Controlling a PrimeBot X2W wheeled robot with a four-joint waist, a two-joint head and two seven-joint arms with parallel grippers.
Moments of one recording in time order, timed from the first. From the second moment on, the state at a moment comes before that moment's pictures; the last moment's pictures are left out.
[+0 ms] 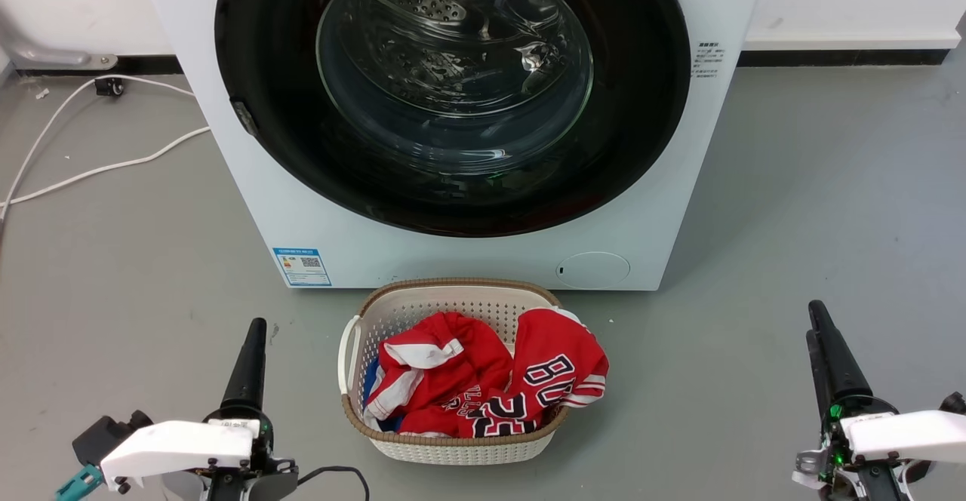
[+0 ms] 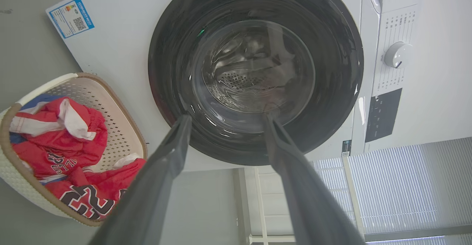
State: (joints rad) left arm -0.06 0.05 0.10 0.19 -1.37 -0.09 0.03; right arm -0.04 -0.05 -0.10 0.19 1.33 0.13 0.03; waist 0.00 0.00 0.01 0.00
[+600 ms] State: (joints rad) left arm -0.05 0.06 -0.01 0.12 -0.90 0.04 -0.04; right arm -0.01 -0.05 -0.04 0.10 0.85 0.13 -0.05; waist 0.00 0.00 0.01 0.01
